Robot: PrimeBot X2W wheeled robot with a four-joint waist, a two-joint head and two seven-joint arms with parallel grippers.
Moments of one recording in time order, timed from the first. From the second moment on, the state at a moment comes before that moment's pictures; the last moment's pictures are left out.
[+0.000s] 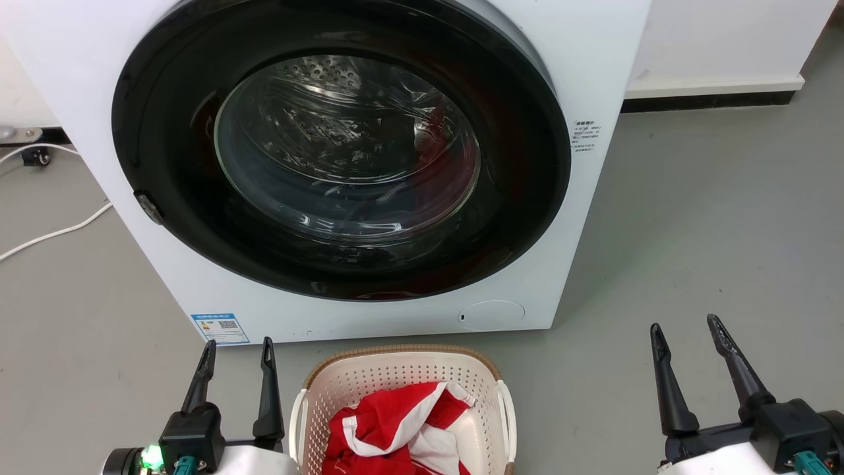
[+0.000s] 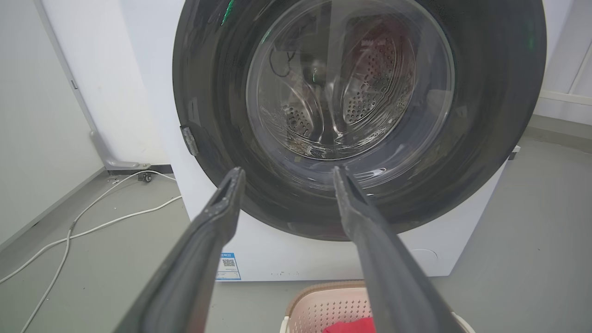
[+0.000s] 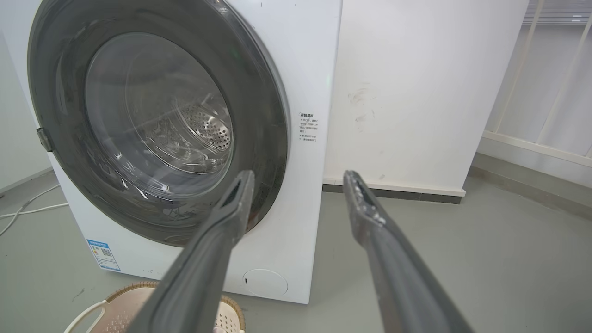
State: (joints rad) left arm 0.07 0.05 -0.01 0.07 -0.03 0.05 -0.26; right arm 0.11 -0.05 0.00 -0.04 -0.01 0.13 -0.26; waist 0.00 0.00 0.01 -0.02
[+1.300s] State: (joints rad) left arm -0.04 0.08 0.05 0.22 -0.04 -0.02 -0.26; right arm -0.01 -0.05 0.00 0.08 0.00 0.13 -0.26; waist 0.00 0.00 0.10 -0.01
